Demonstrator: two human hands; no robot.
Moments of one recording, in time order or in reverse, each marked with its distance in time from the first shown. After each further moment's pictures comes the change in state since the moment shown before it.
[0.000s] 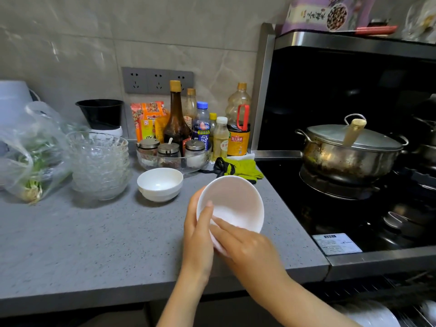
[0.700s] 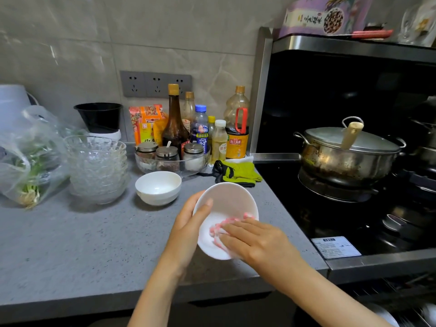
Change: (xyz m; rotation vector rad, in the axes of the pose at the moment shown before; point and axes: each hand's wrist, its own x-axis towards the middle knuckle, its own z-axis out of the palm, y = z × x) left_hand 0.016 0.020 -0.020 0.136 -0.195 -0.055; right_hand 0.006 0.033 -0.022 -0.104 0.002 -0.284
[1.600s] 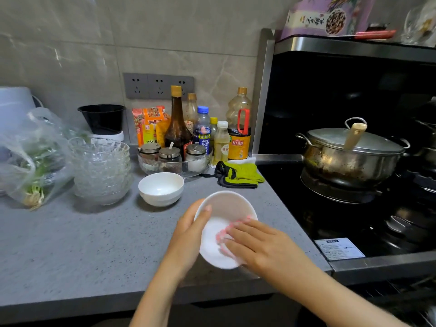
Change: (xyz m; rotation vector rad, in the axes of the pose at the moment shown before) left_hand 0.007 -0.012 -0.006 0.138 0.021 -0.050; right_hand -0.017 0.004 0.006 -0.040 -0.153 -0.054
